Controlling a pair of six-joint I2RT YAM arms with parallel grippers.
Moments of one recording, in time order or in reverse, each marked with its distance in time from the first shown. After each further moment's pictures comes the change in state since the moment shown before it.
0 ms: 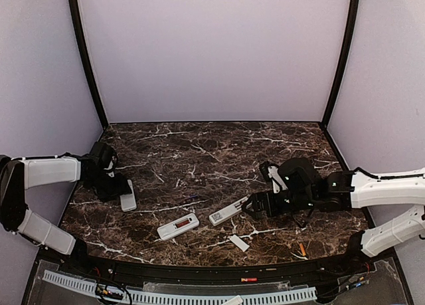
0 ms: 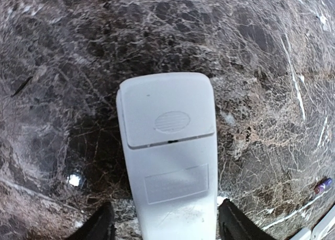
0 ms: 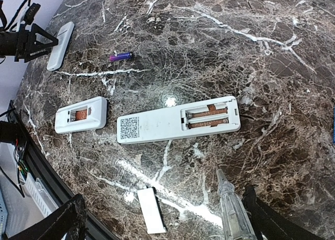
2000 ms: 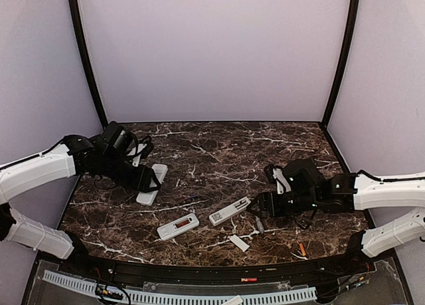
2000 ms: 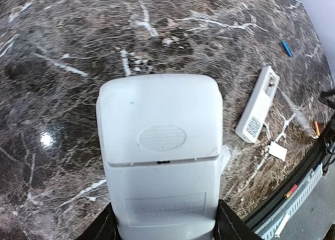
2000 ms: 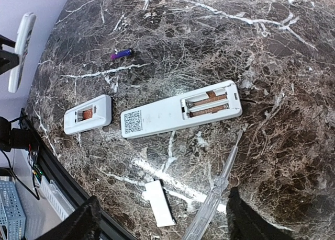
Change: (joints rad) left arm -0.403 -0.145 0.269 -0.249 0.101 0.186; right arm -0.029 -0.044 -0.043 0.015 -0.058 0.089
